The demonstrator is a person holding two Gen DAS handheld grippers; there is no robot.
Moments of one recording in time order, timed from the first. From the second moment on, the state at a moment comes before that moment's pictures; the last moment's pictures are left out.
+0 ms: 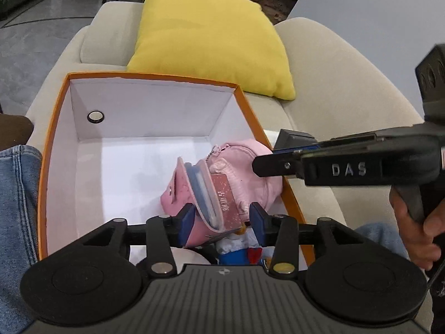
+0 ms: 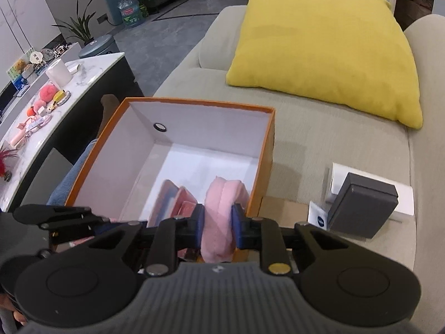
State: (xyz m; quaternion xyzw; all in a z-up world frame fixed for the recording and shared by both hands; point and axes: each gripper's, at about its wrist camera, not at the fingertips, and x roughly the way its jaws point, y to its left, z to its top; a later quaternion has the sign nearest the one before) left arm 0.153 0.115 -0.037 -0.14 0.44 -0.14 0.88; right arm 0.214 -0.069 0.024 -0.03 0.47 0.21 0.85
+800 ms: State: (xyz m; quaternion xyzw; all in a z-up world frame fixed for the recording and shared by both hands) left arm 0.151 0.115 -0.020 -0.14 0.42 -0.08 0.89; right arm 0.196 -0.104 0.052 0.00 0.41 0.22 0.89
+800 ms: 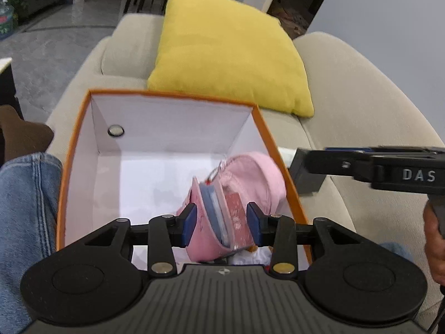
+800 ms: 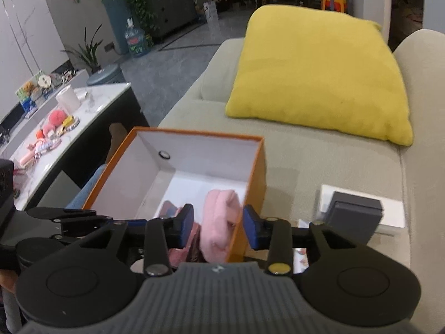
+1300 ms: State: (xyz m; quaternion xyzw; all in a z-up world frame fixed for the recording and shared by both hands) left arm 0.162 0.036 0.020 -0.06 0.39 -0.13 0.91; right arm 0.196 -0.188 0.002 0.01 0.47 0.14 0.87
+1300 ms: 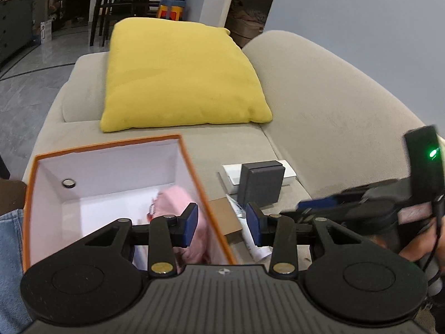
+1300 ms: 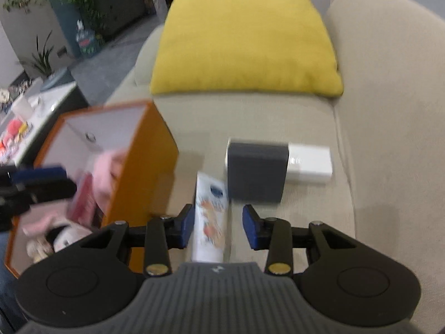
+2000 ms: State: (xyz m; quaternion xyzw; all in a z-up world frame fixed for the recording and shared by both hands) left arm 0.209 -0.002 -0.006 -0.03 0.44 -0.15 0.89; right arm 0.257 -0.162 -0.068 -0.06 0.54 0.21 0.81
